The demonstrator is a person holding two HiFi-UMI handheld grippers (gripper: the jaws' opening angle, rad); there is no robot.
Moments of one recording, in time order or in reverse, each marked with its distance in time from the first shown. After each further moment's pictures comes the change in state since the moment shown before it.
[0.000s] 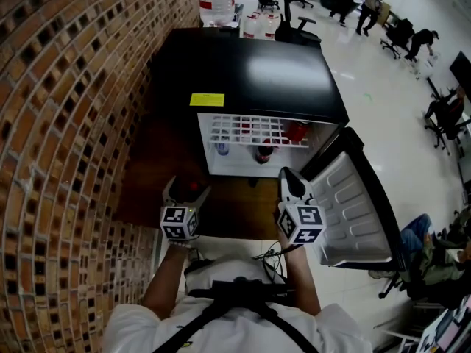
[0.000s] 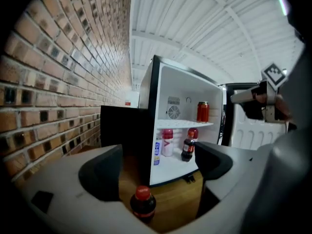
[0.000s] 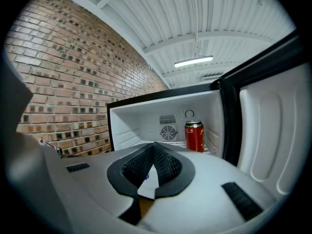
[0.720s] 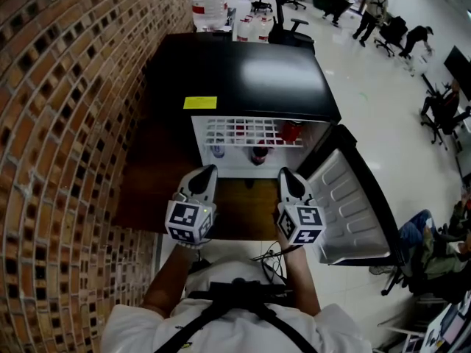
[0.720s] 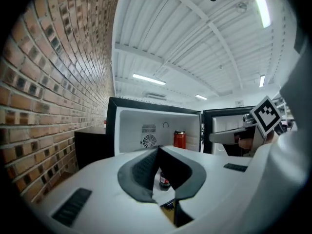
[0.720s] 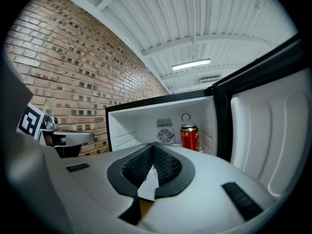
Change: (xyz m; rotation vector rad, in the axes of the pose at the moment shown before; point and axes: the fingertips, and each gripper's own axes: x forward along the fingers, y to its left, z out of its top) left arm -0.008 -0.093 0.118 0.092 -0.149 -0.189; right arm -0.013 -0.008 0.009 0.003 -0.027 -0.026
